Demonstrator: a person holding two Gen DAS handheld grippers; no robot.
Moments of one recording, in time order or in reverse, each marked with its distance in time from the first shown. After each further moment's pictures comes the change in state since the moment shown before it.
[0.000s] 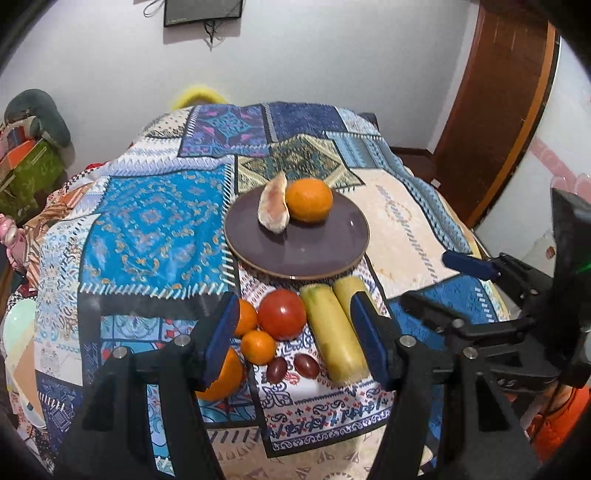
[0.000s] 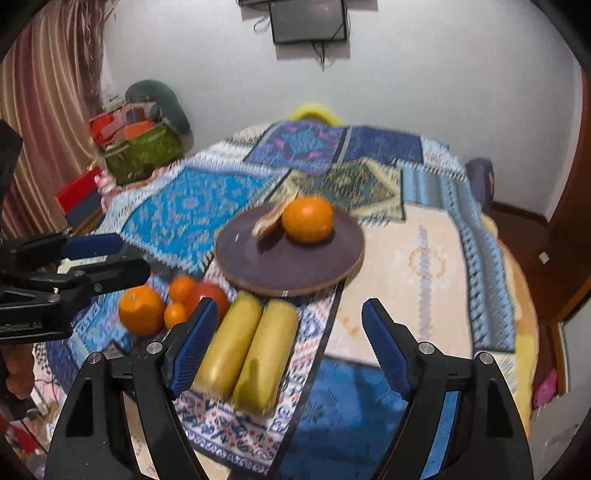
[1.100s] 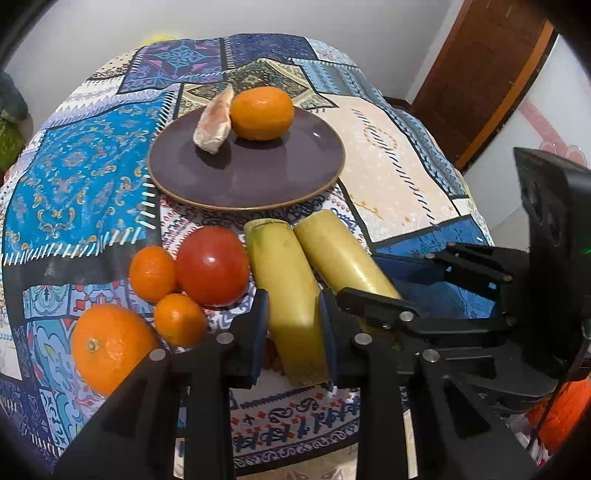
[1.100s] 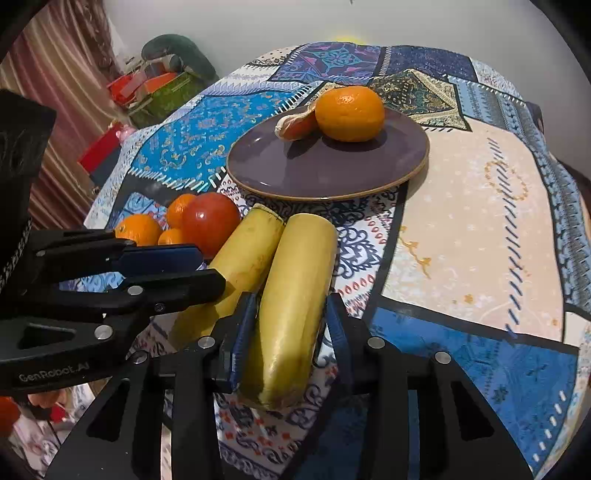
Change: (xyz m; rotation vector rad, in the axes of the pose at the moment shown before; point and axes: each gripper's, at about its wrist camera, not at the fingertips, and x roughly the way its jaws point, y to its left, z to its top) left arm 0.083 -0.026 -0.027 0.030 0.210 -0.120; right arm 0.057 -0.003 -0.041 0.009 0.225 0.177
